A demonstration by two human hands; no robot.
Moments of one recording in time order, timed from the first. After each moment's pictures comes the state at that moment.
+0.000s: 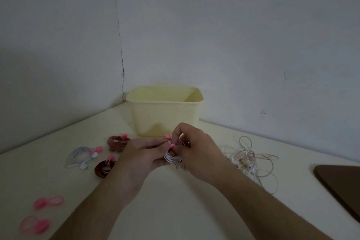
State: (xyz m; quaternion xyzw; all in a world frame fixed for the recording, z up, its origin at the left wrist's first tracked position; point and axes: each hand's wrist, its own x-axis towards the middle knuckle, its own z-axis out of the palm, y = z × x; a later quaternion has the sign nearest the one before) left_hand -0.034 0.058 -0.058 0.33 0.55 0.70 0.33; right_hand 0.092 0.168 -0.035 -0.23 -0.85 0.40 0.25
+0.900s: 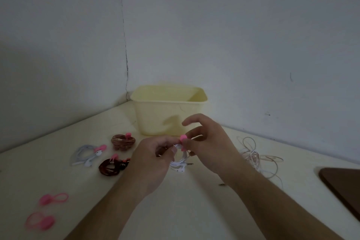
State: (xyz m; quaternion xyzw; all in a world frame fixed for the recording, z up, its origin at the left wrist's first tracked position) left_hand -0.026 0.059 -0.062 0.44 0.67 0.58 0.14; right_hand 0.093 0.185 -0.036 -0.23 -0.79 0.46 0.32
